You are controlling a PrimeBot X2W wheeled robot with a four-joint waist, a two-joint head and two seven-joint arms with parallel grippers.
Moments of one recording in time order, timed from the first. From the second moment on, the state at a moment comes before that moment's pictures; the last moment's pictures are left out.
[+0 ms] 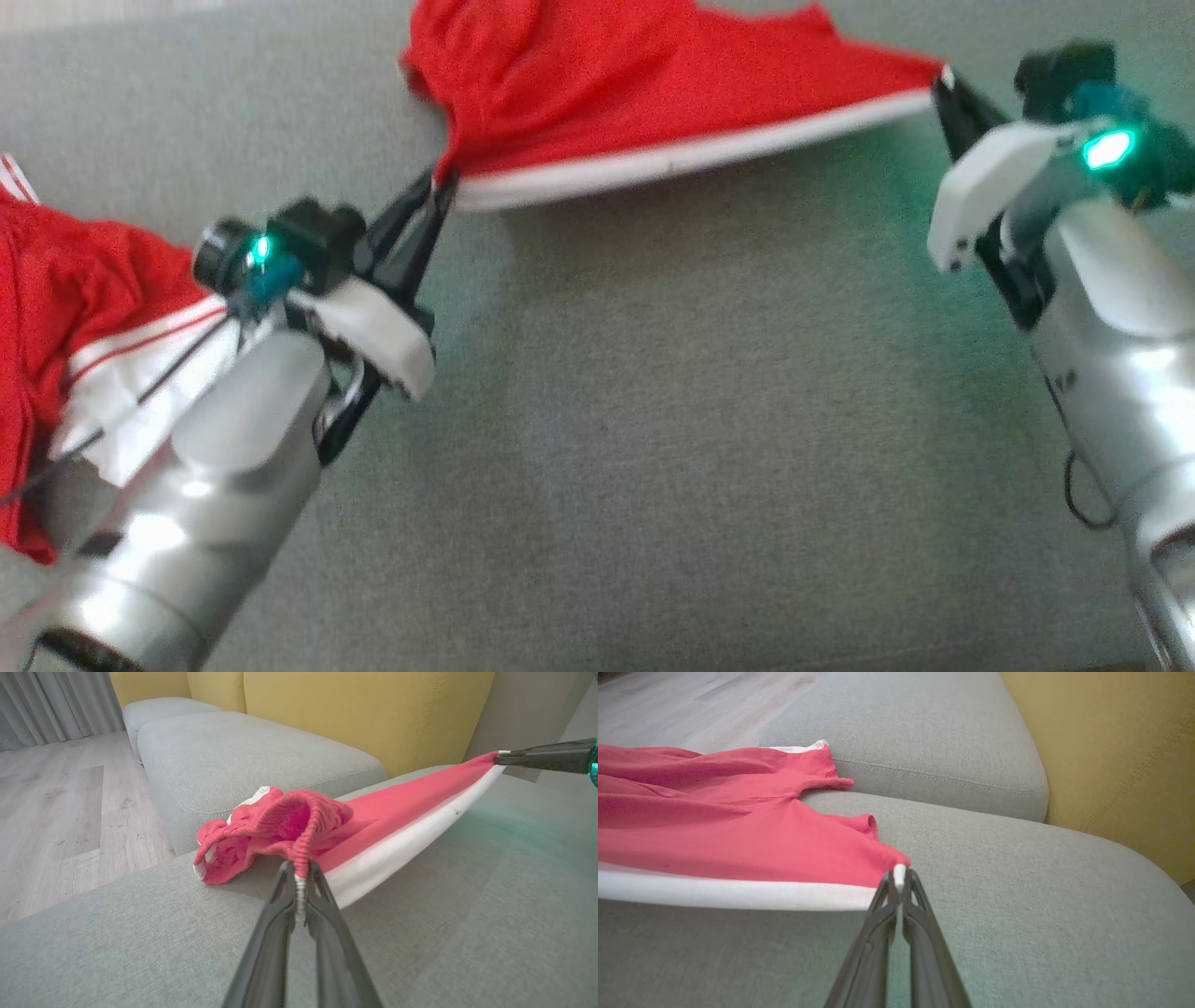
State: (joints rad) left arm -0.84 0.29 -0.87 0.76 -0.62 -0.13 -0.25; right arm -0.97 -0.23 0.42 1.10 0.28 0.12 -0.06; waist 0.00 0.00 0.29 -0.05
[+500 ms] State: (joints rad) left arm -0.54 0.32 -0.89 0.55 -0.65 -0.06 -0.25; right arm -0.63 -0.48 0.65 0.72 0.67 0.12 0.15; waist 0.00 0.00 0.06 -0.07
